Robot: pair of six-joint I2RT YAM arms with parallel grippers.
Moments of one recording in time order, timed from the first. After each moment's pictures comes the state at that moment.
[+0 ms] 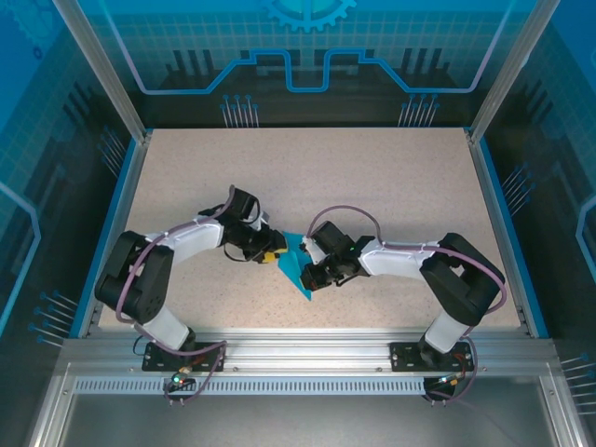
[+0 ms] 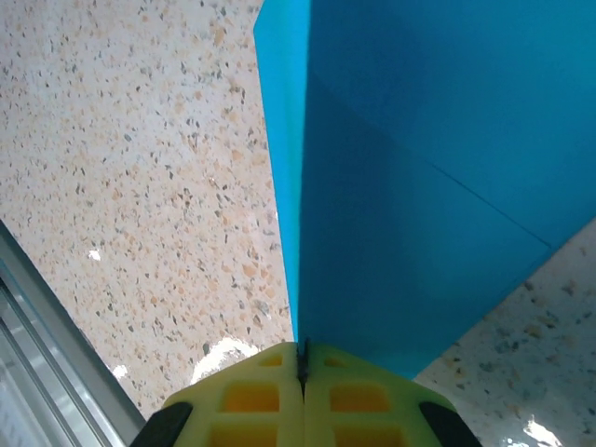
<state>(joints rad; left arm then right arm) -0.37 1.63 0.88 -0.41 0.64 -0.84 0.81 1.66 0.83 -0.26 -0.41 0.46</state>
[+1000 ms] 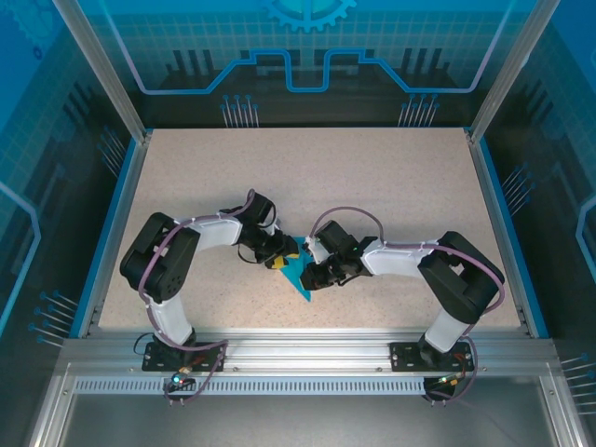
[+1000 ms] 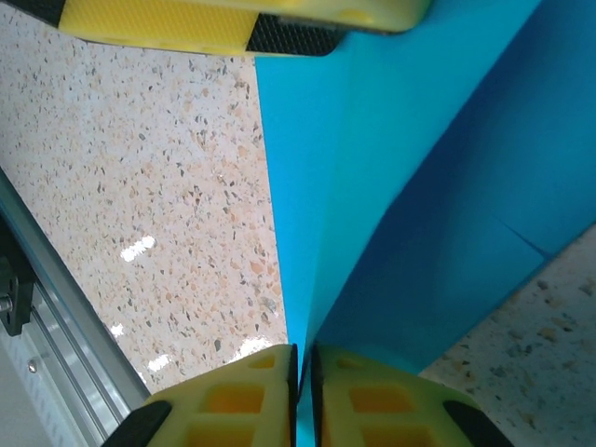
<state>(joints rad) -0.43 1.81 0.95 -0.37 0.64 -0.85 0.78 1.67 0.80 -0.21 -0.48 0.47</state>
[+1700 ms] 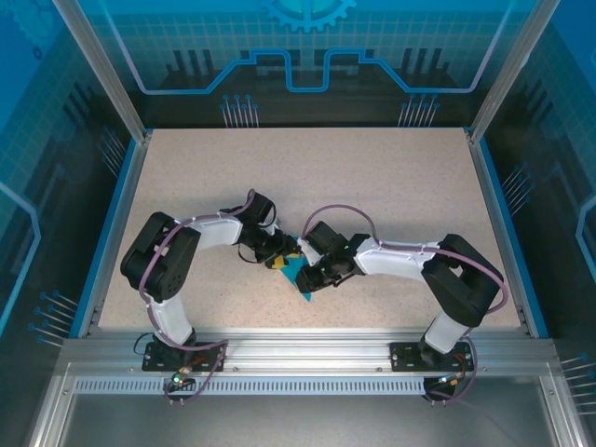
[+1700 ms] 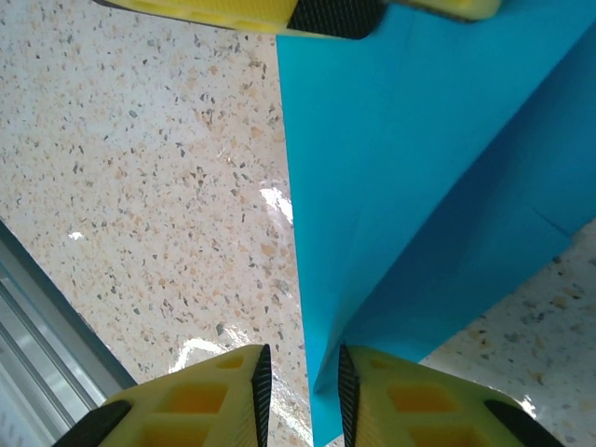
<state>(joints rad) -0.43 1.81 0.95 -0.37 0.64 -0.86 0.86 1.67 0.90 -0.39 -0.35 0.45</state>
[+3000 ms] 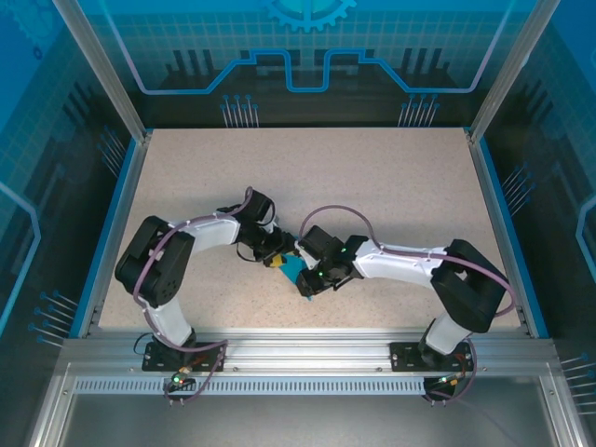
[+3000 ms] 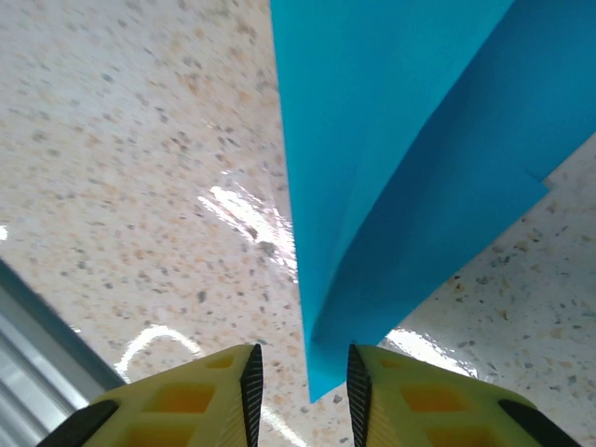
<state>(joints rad) -0.43 1.74 0.95 -0.41 0.60 -0.86 0.92 1.61 0.93 -0.50 -0.21 0.44</state>
